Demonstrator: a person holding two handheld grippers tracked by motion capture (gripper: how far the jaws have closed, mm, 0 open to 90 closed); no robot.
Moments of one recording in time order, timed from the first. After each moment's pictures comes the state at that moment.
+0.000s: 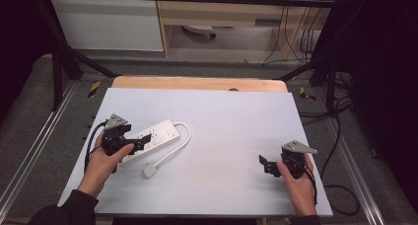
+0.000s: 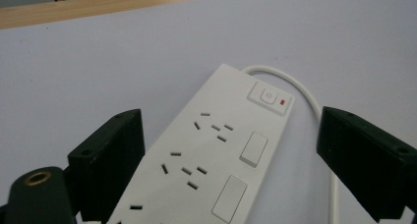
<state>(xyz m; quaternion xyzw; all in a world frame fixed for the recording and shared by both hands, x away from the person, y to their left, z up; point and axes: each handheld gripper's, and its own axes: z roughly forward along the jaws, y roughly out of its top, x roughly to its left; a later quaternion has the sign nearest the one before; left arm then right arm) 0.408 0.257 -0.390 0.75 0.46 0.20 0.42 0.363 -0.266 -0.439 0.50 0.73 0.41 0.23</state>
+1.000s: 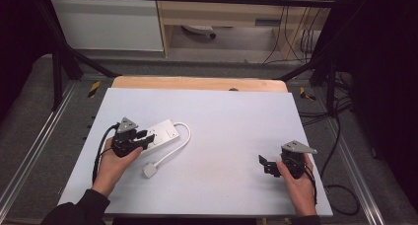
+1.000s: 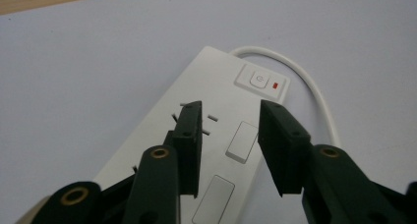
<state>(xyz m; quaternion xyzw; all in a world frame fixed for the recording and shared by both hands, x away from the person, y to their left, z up) 0.412 0.238 -0.410 0.78 0.44 0.20 0.41 0.363 -0.265 -0.438 0.50 0.73 0.41 0.23</state>
